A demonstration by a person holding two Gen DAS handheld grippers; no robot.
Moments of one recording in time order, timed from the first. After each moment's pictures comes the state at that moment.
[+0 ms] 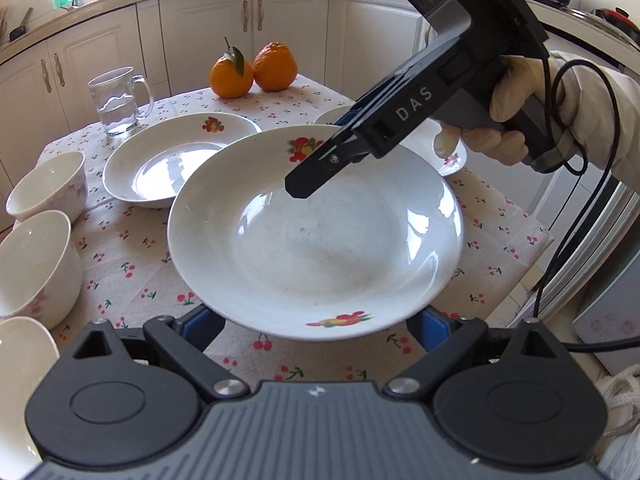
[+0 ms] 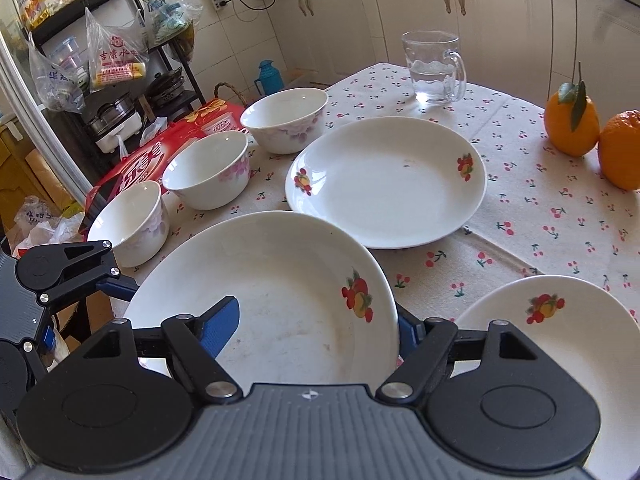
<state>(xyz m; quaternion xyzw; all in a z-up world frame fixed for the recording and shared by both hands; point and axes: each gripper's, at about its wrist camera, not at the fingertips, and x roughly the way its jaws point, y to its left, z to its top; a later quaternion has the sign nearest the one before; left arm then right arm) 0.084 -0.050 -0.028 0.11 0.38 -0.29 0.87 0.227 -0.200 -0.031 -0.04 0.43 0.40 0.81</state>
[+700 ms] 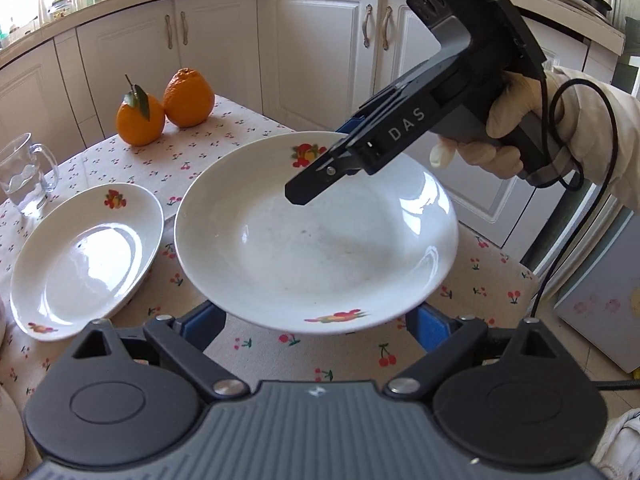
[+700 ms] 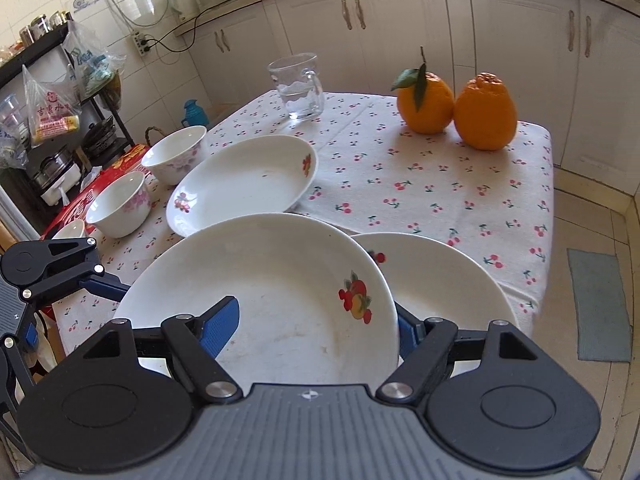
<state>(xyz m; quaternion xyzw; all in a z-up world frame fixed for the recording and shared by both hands) 0.142 -0.135 -0.023 0.15 0.37 -0.36 0.84 0.241 -0.314 -0.035 0.01 0.41 0.30 0.86</state>
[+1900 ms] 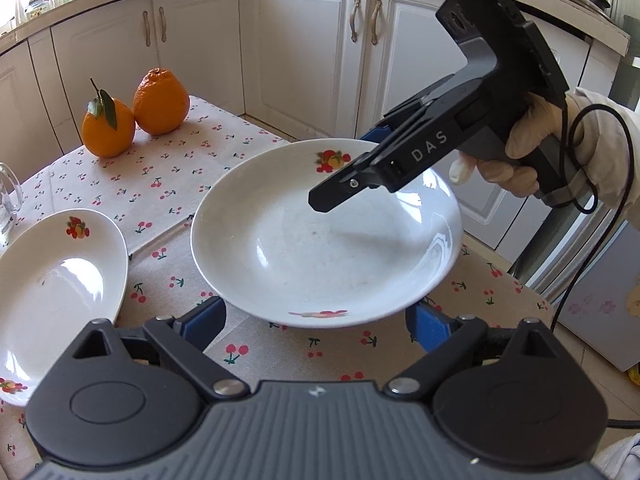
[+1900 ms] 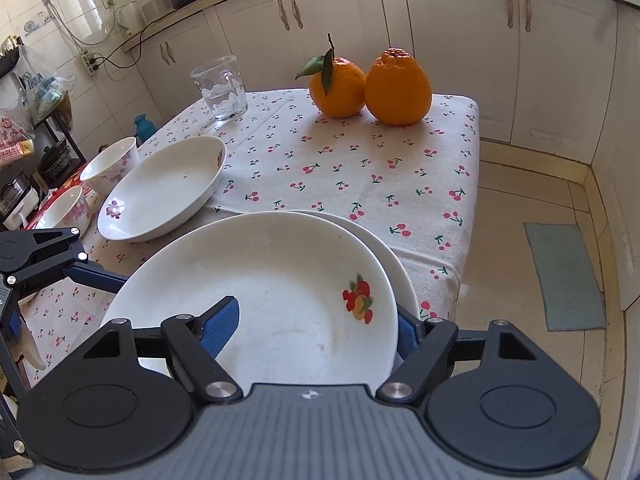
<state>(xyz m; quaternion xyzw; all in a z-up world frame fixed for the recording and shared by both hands) 0.175 -0.159 -0.038 0.16 0.37 -0.39 0.83 0.249 -0.362 -0.055 0.02 0.42 0.23 0.88</state>
